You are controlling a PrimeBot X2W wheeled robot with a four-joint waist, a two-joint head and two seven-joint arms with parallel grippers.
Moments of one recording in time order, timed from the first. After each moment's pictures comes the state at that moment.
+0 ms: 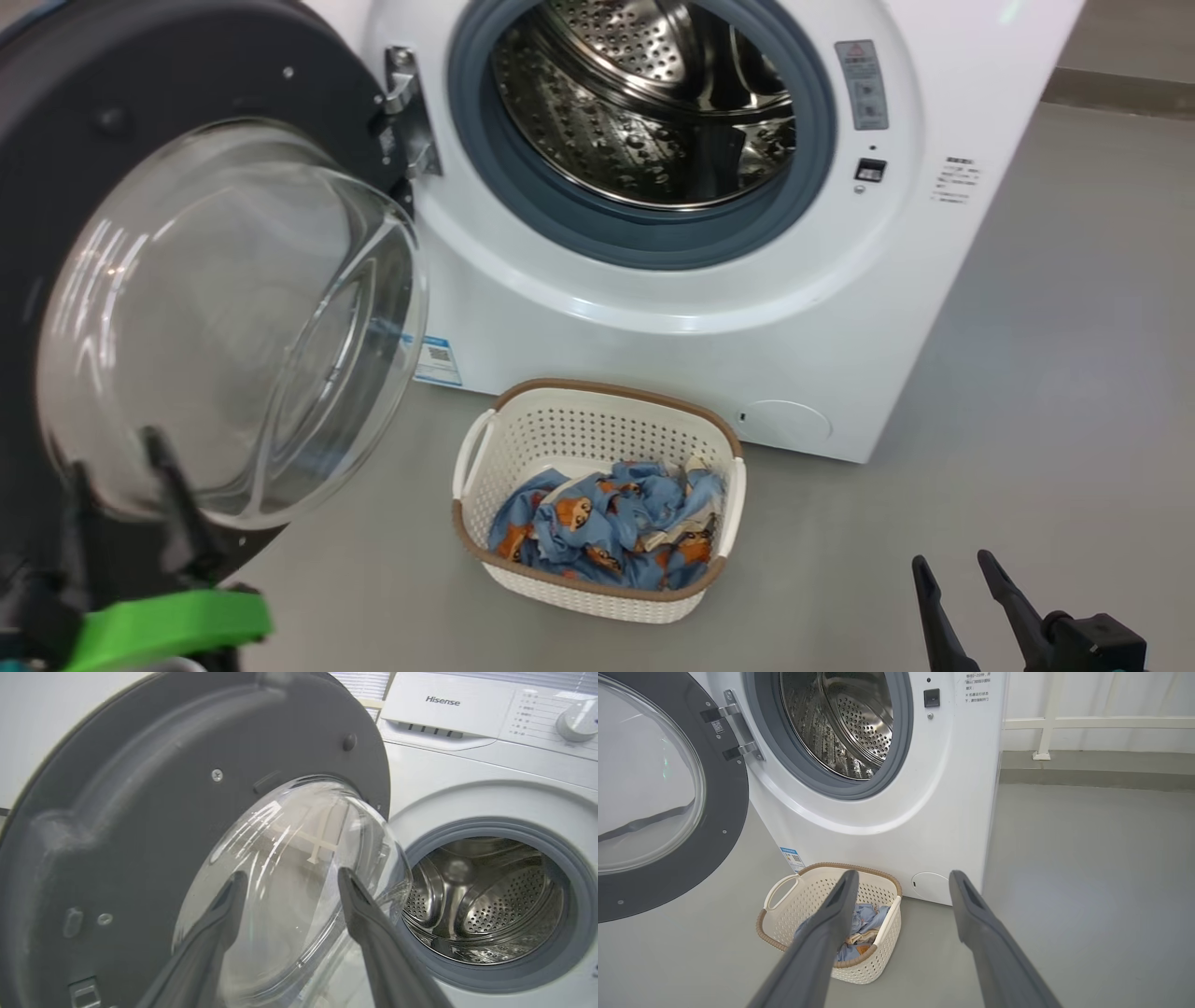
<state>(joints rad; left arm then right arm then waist) -0.08 0.03 0.07 0.05 -0.42 0.14 -0.25 0.09 -0.05 -0.08 0.22 0.17 0.13 -0.25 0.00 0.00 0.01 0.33</state>
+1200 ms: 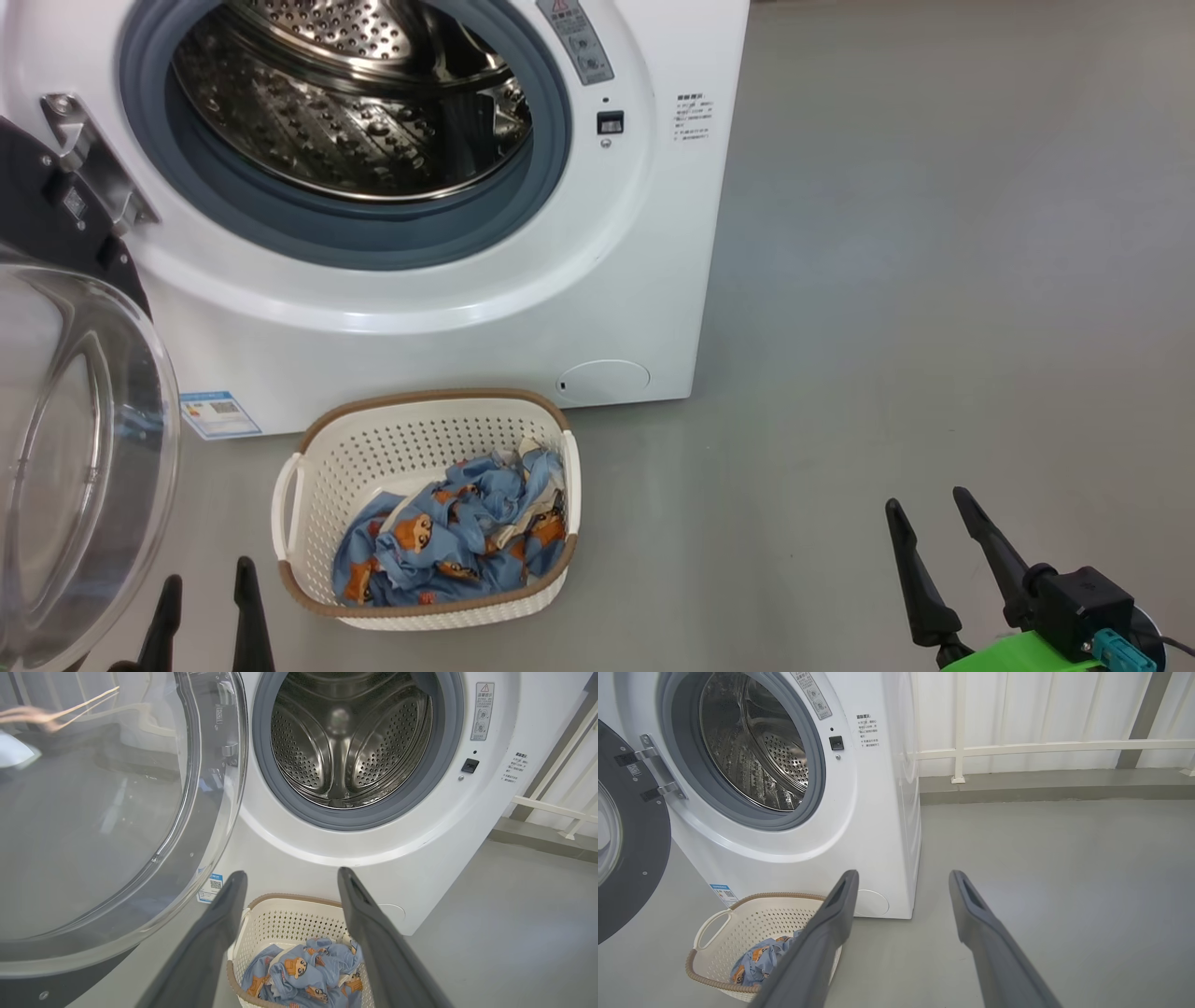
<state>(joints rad) 0.08 0.05 0.05 0.17 -0.34 -0.06 -0.25 0.04 -0.07 -0.02 0.13 0.16 0.13 -0.25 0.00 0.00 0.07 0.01</state>
